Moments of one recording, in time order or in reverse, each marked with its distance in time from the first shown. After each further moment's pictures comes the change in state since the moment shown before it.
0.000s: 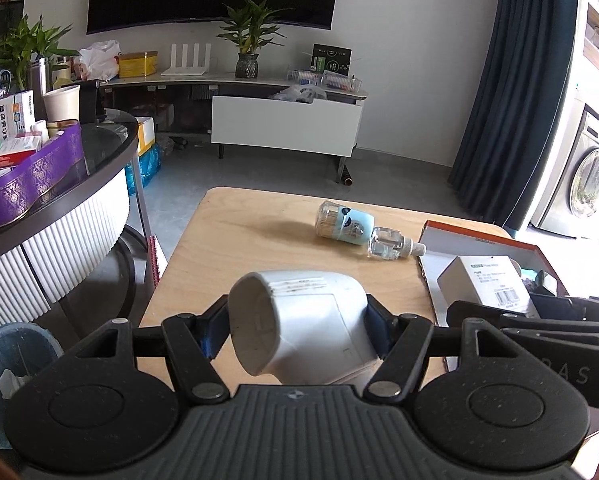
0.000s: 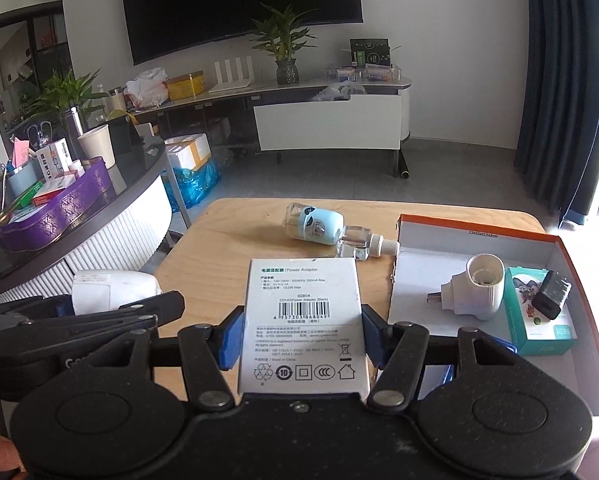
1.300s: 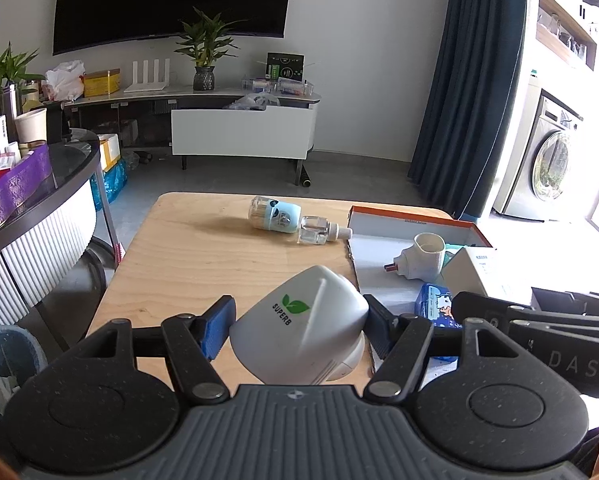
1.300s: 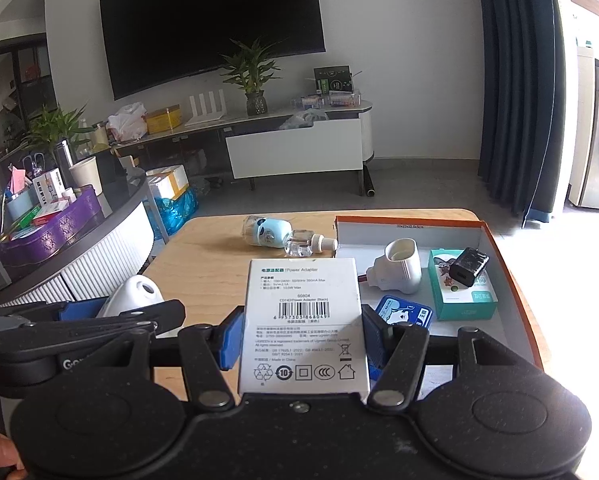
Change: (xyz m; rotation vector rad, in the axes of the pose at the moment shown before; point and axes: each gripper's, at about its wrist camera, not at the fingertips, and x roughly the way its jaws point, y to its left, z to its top) left arm -0.037 -0.044 -0.026 0.072 -0.028 -0.087; right arm -0.080 -0.047 -0.040 0.061 -0.093 -0.052
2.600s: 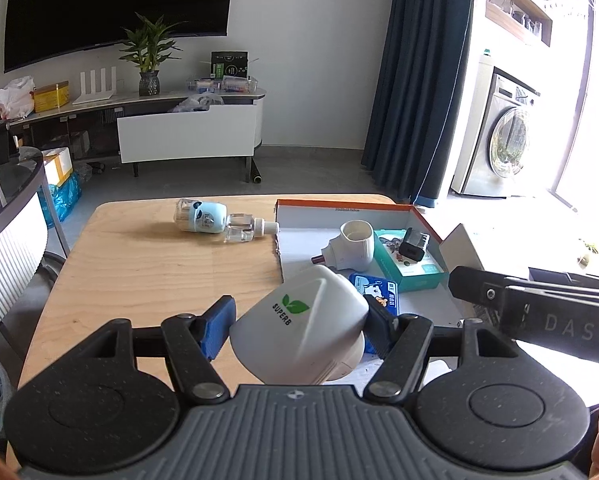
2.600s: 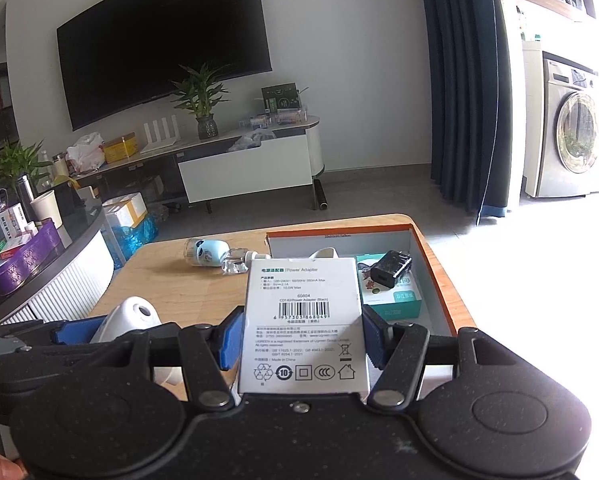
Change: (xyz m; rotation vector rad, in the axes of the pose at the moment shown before) left arm 0.006 -0.052 -0.004 0.088 0.014 -0.111; right arm -0.030 -0.051 -0.007 0.087 -0.056 -0.111
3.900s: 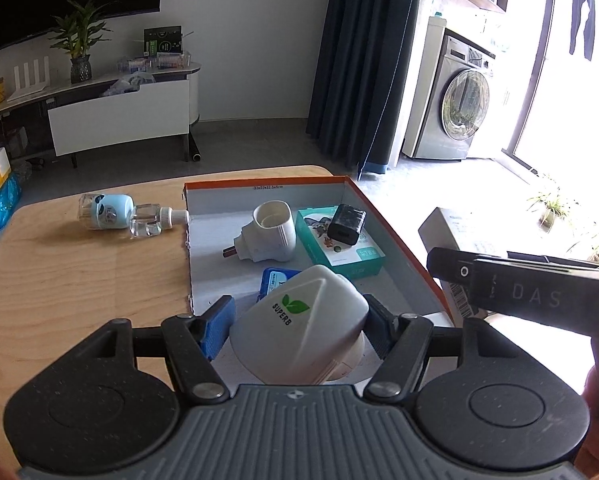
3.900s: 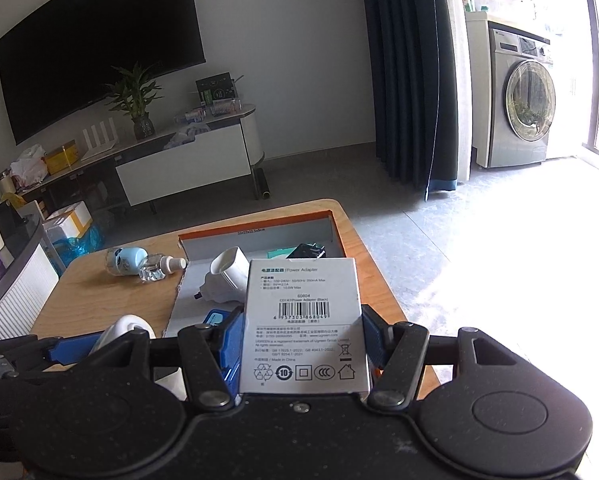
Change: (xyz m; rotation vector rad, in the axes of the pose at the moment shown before) left arm 0.053 -0.046 0.009 0.075 0.093 -0.137; right arm 0.031 -0.065 0.009 0.095 0.045 -0.131
